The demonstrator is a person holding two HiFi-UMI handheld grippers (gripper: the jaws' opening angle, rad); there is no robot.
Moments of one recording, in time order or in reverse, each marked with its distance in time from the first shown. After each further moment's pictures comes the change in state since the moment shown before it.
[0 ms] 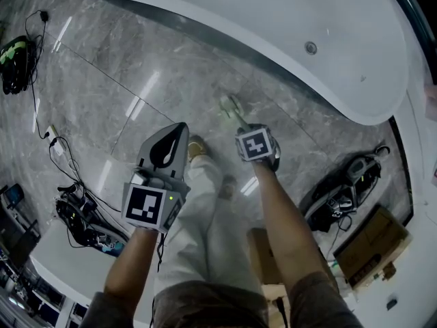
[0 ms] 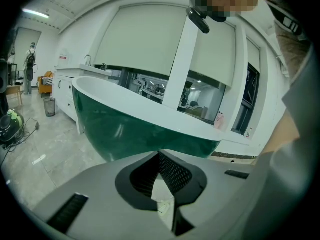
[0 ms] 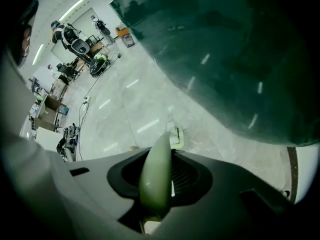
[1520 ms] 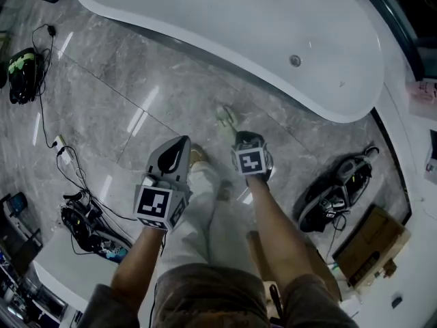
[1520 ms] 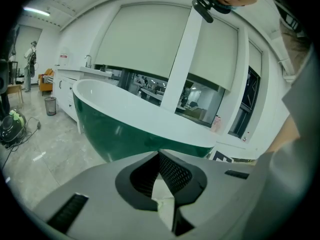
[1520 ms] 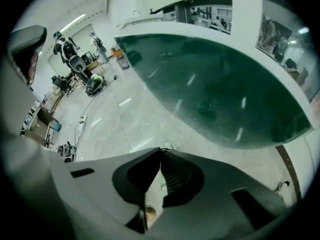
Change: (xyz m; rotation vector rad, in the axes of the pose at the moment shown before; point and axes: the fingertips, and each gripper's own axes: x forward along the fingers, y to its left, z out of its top) left arm -0.033 -0.020 0.024 -0.023 0.037 -0.009; right arm -0.099 0.007 0.029 0.072 -0.192 -0.130
